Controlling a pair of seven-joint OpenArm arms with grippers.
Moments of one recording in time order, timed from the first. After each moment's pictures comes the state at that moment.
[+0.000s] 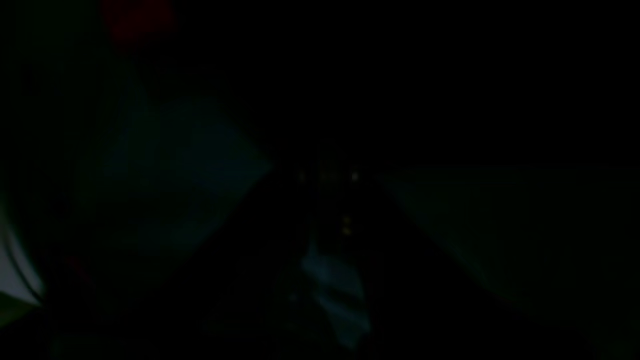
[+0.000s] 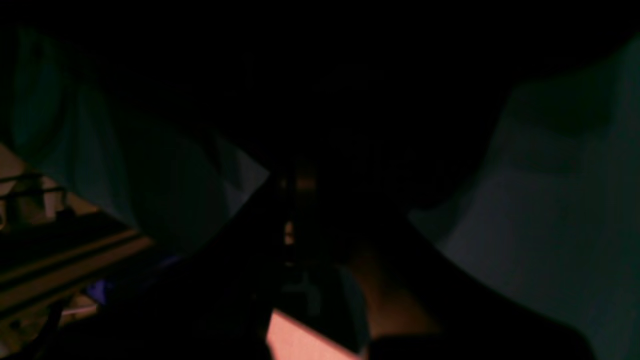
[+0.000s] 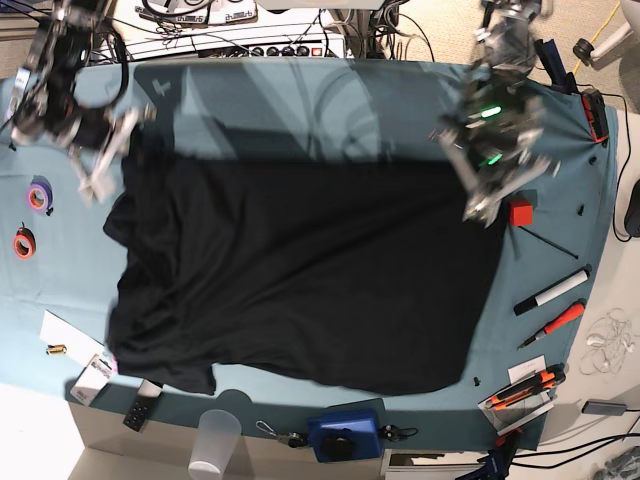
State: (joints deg) left arm 15.6 -8.6 -0.6 111.1 3.0 -7.1 66.5; right arm -18.5 24.7 30.4 103.1 53.8 37.2 -78.3
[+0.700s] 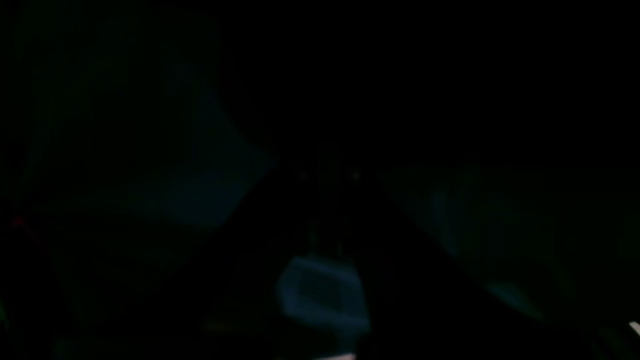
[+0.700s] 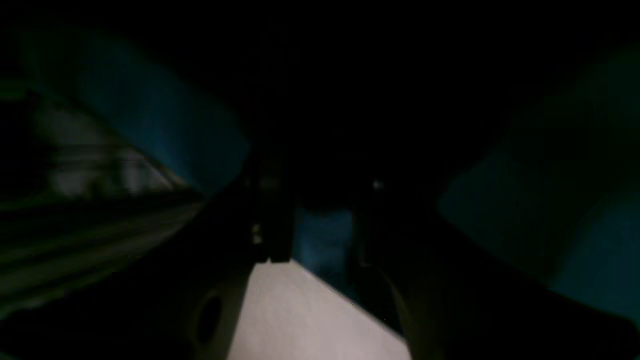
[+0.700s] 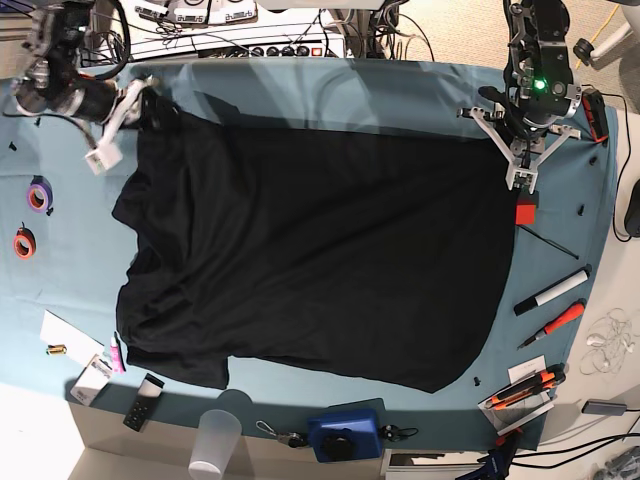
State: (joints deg) left arm 21.7 -8.5 -10.7 111.6 -5.9 -10.7 60.4; right arm -23.8 25.5 32.8 103.2 69.1 38.8 -78.1
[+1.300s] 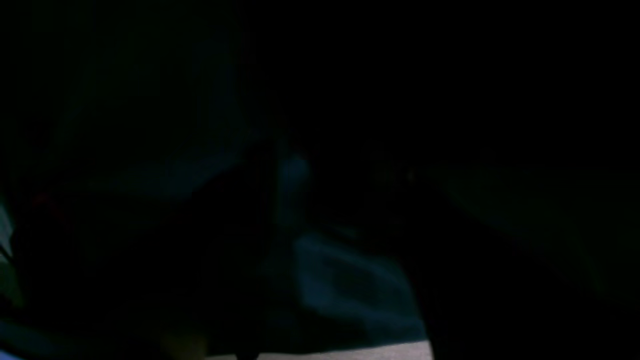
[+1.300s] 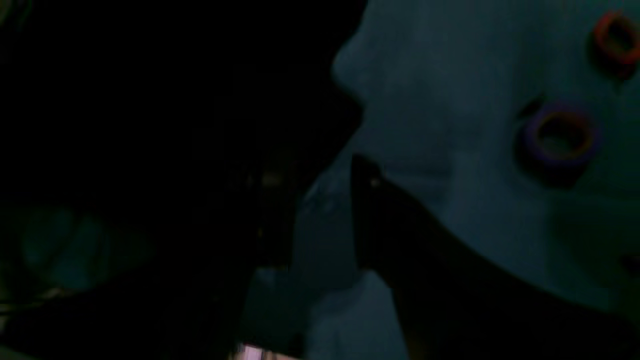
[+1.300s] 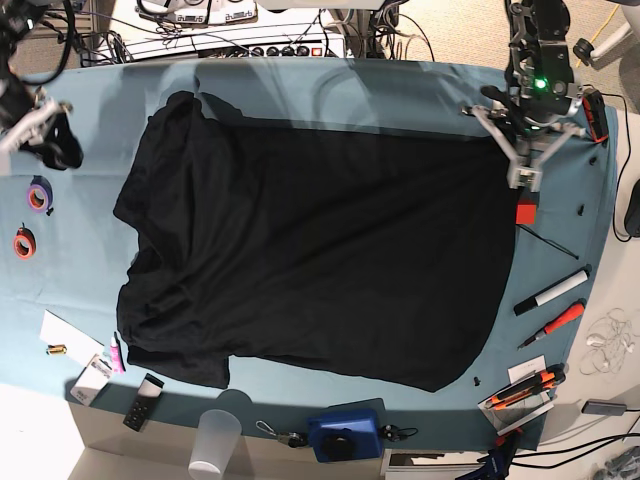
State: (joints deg) left arm 22.0 -8.7 -11.0 111.8 -4.6 -10.9 61.2; right arm -17.2 25.1 57.2 105.2 65.4 39.8 -78.4
